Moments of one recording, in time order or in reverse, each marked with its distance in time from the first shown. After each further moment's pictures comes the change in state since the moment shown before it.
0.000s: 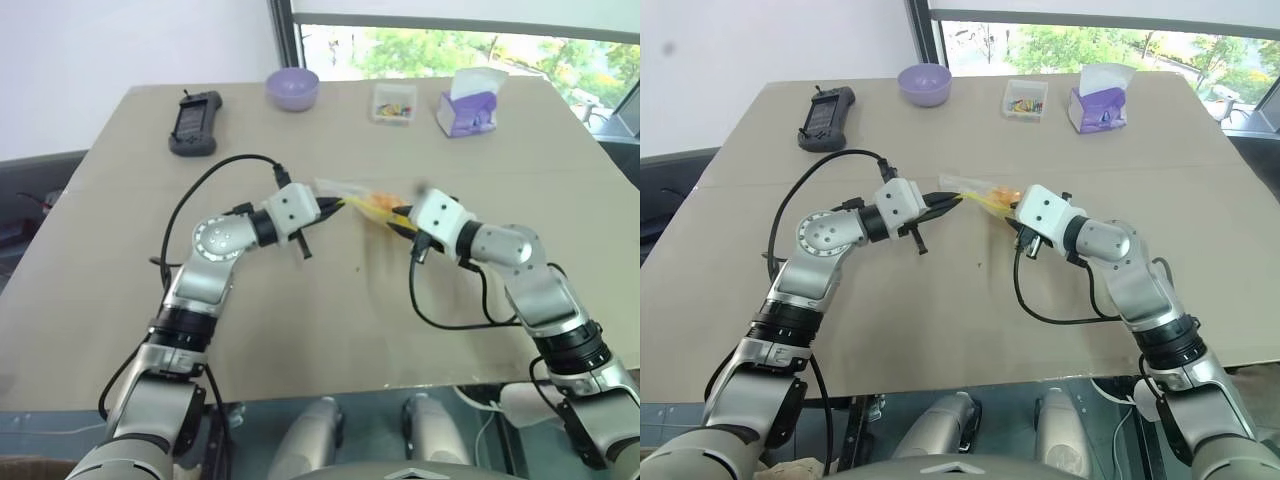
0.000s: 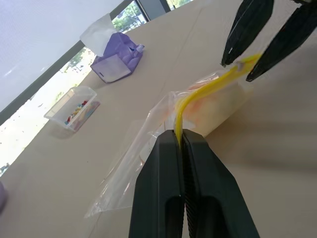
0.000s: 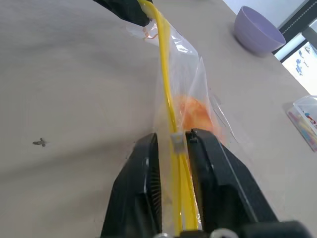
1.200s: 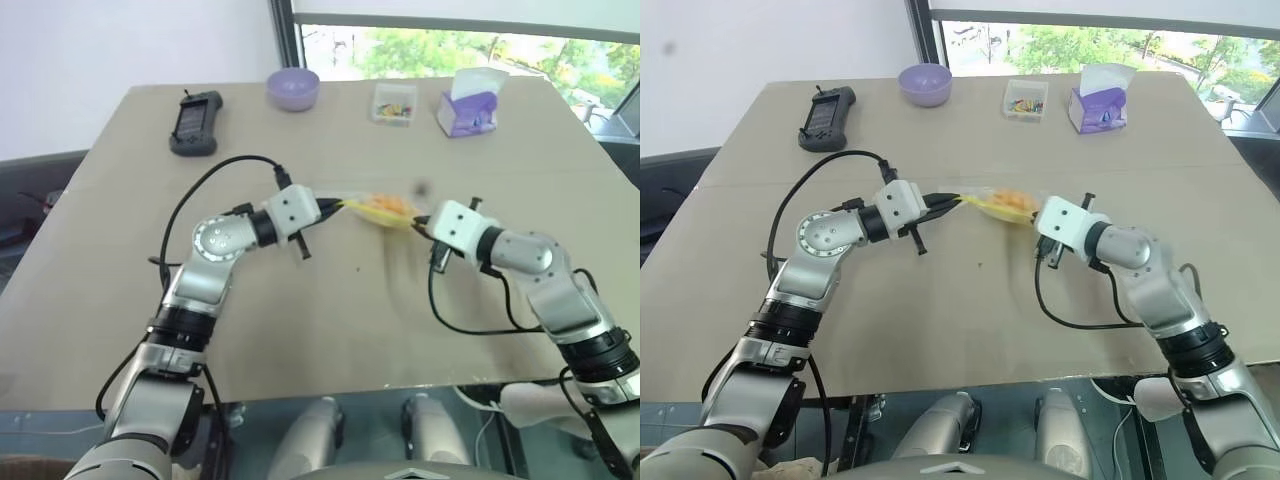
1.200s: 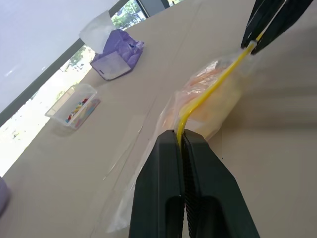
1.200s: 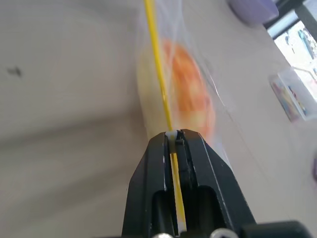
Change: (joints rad) left arm -0.002 0.011 -0.008 0.010 0.013 -0.017 0.008; right arm 0.061 -0.142 -0.014 0.001 -0.050 -0.041 -0.024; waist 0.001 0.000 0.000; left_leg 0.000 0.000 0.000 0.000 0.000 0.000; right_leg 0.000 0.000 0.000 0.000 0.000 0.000
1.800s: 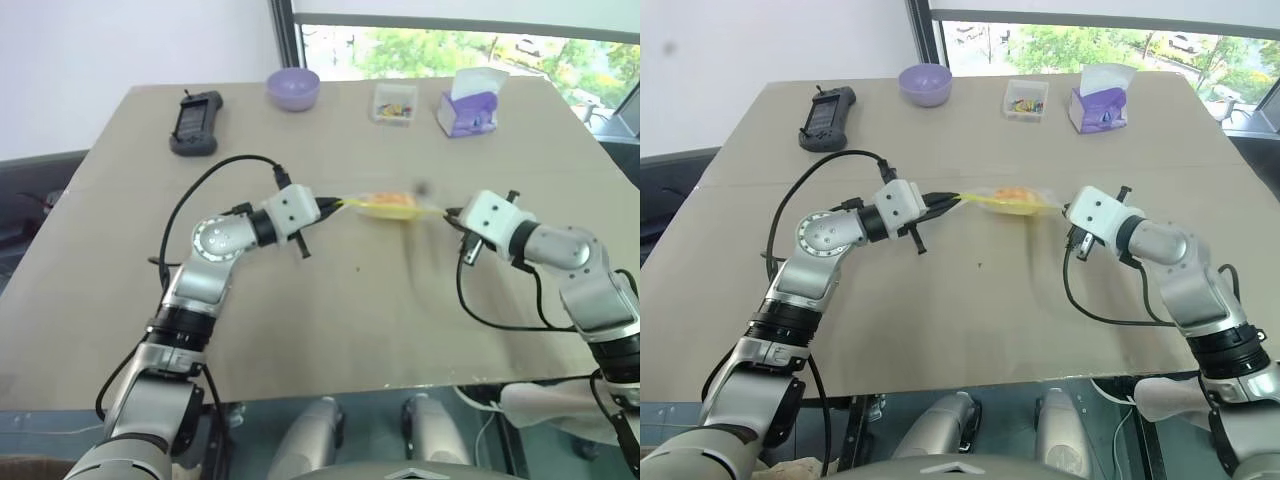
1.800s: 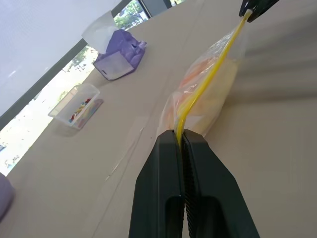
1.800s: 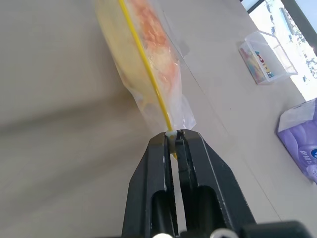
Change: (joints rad) left arm -0.004 -0.006 0.012 0.003 -0.020 0.011 0.014; right arm 0.026 -0.091 -0.091 0.009 0.067 0.001 0.006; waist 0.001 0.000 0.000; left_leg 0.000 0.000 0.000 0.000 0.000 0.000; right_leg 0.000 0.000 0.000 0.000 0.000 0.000
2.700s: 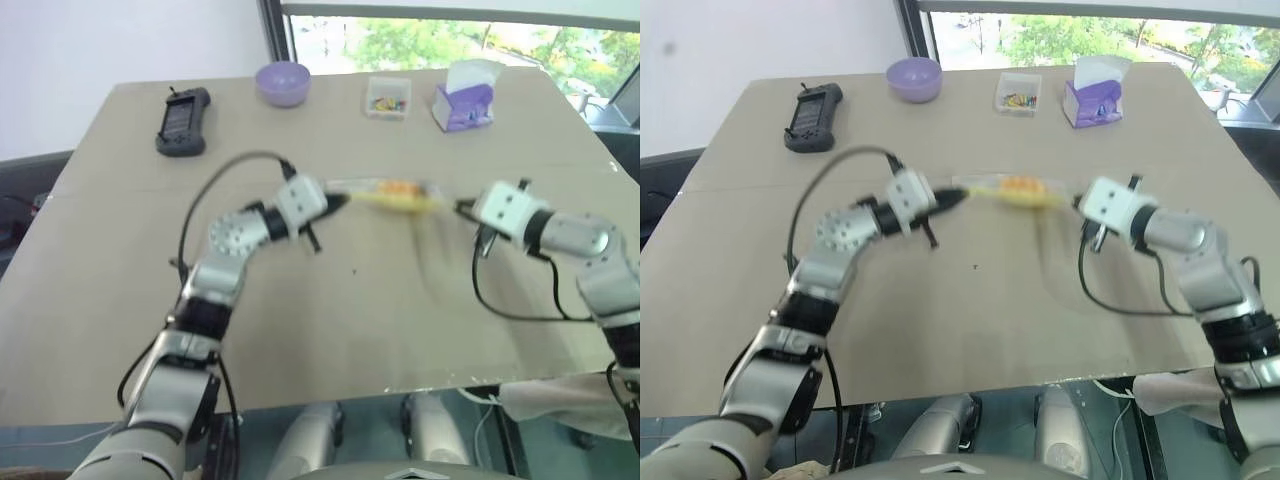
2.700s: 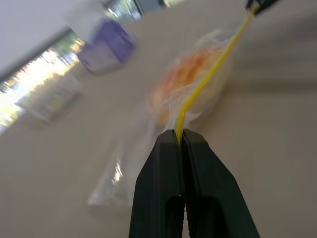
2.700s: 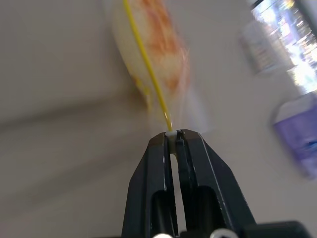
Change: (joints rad) left arm 0.080 -0.053 -0.077 0.094 0.020 -0.020 -0.006; right arm 0.077 -0.042 0.022 0.061 0.001 -0.110 0.046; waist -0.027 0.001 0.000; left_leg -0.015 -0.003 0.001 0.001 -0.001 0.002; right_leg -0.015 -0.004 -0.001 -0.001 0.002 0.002
